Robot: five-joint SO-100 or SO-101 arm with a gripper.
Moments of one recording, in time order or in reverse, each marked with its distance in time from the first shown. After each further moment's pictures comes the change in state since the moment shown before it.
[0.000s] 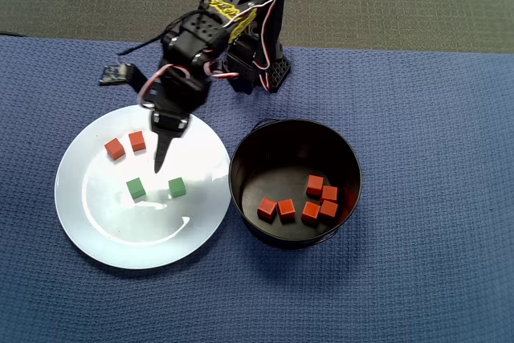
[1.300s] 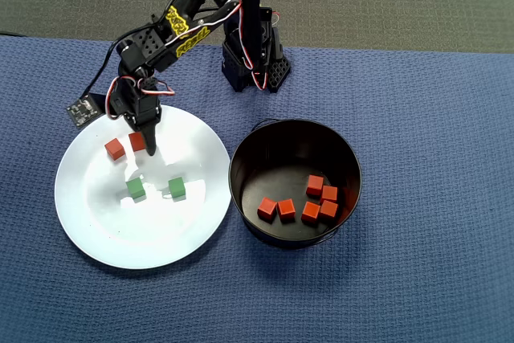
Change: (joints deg) arm 19.1 -21.6 0.4 -8.4 -57.1
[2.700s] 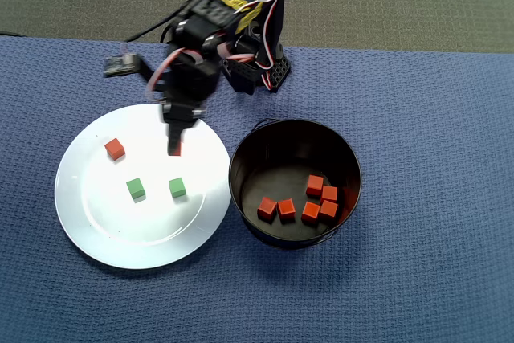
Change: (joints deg) arm -29.1 24.3 -16.3 21.0 59.7
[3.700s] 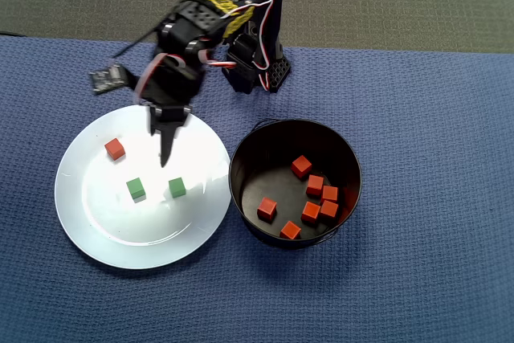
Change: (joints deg) arm 13.0 -6.6 2.5 -3.4 -29.9
